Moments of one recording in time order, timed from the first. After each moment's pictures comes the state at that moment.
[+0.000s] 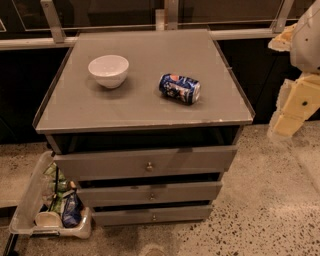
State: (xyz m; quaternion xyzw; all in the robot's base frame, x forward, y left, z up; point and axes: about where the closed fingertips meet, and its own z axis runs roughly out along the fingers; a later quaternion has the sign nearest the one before) arm 0.437 -0.207 1.005 -0.60 0.77 -0.07 0.20
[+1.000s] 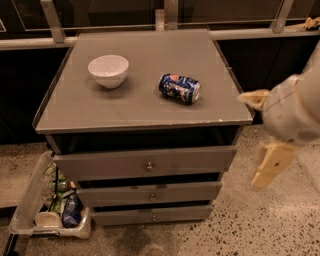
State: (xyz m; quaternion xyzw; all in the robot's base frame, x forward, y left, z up) arm 0.413 -0.180 0.911 -0.65 0.72 0.01 0.23
